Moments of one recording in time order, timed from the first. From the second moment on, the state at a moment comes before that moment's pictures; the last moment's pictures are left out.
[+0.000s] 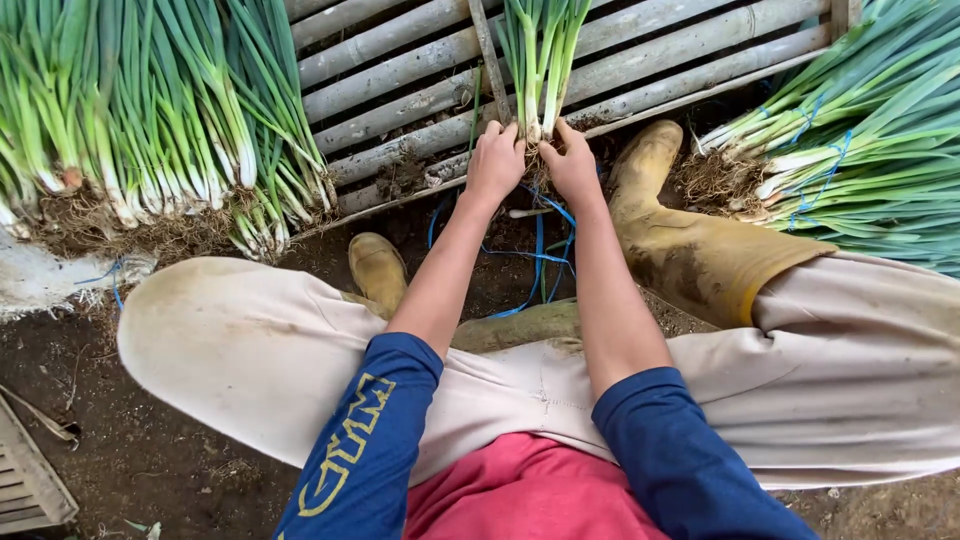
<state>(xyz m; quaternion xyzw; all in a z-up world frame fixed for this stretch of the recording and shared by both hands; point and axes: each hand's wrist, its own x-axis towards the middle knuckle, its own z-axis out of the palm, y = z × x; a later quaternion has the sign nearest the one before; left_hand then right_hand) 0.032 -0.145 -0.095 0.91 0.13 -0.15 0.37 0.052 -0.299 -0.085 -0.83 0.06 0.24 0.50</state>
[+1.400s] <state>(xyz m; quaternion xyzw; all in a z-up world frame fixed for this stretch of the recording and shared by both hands) -0.230 -0.129 -0.143 0.53 0.33 -0.73 0.29 -0.069 -0.428 -0.110 -0.68 0.05 0.70 -0.21</state>
